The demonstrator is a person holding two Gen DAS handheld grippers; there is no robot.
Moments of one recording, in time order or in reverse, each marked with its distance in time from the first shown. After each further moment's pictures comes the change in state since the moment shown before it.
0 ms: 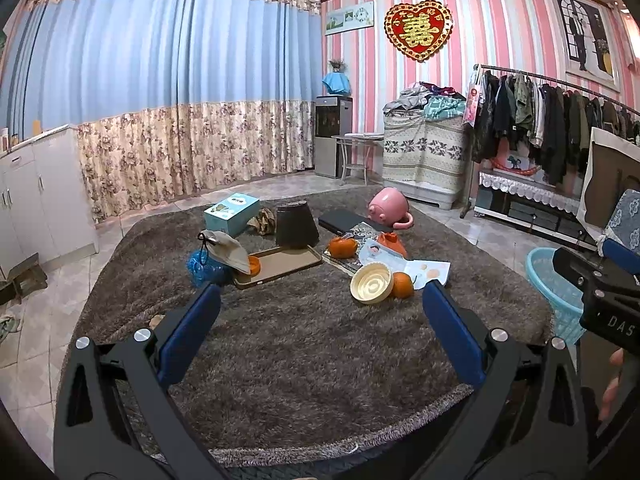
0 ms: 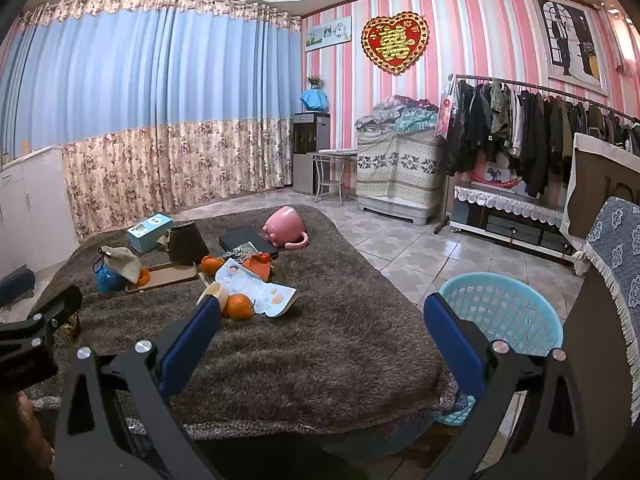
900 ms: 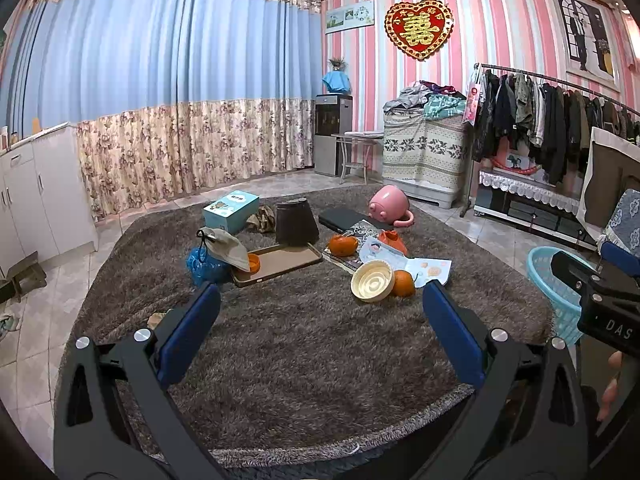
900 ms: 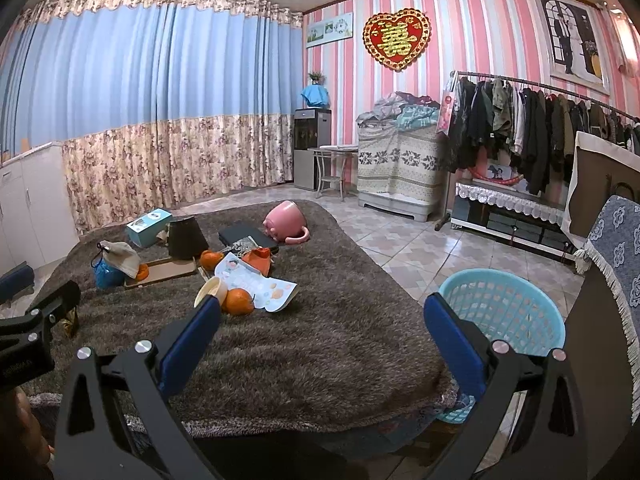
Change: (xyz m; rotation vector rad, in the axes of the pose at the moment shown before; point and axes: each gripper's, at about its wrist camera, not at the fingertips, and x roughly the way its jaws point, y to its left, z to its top) left arm 0.005 -0.001 -0.008 0.016 -0.002 0.005; right arm 0.008 0.005 -0.012 -0.003 0.008 0.001
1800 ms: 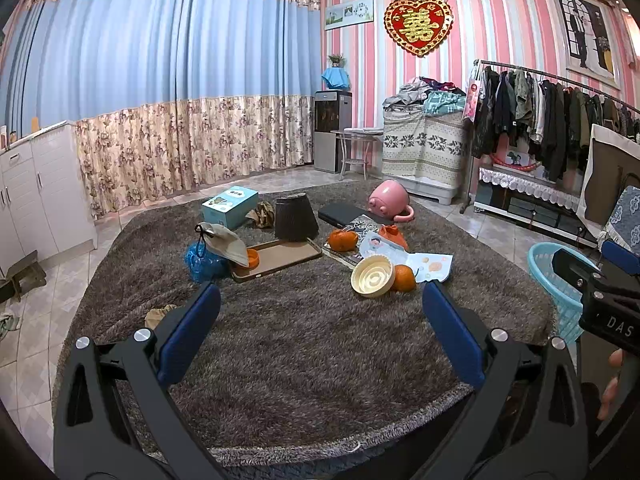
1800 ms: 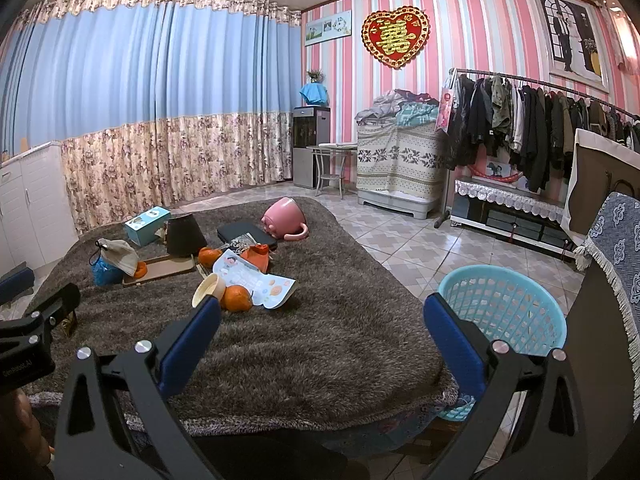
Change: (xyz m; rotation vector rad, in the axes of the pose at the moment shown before) left arm 0.001 0.001 -0.002 0.001 0.004 0.000; right arm 0.000 -0.001 0.000 0.000 0.004 0.000
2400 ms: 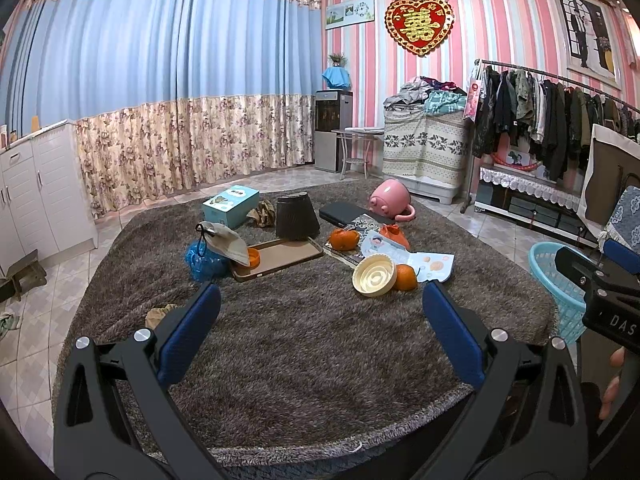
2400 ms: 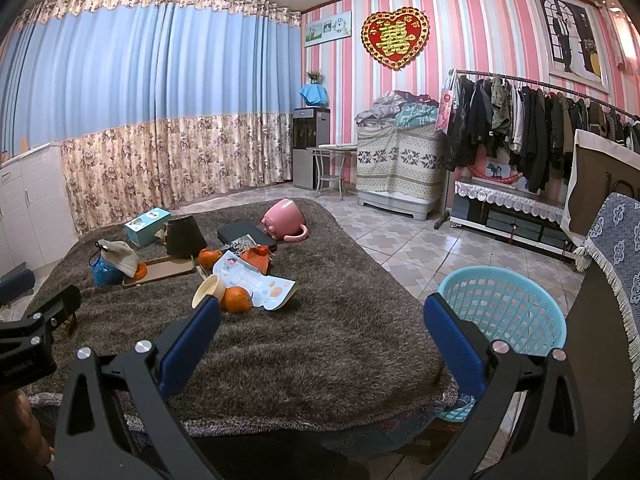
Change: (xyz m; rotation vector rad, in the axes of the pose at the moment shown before) left arm 0.001 0.000 0.000 0.001 0.000 0.000; right arm 0.000 -0.001 0.001 -0.001 0.000 0.002
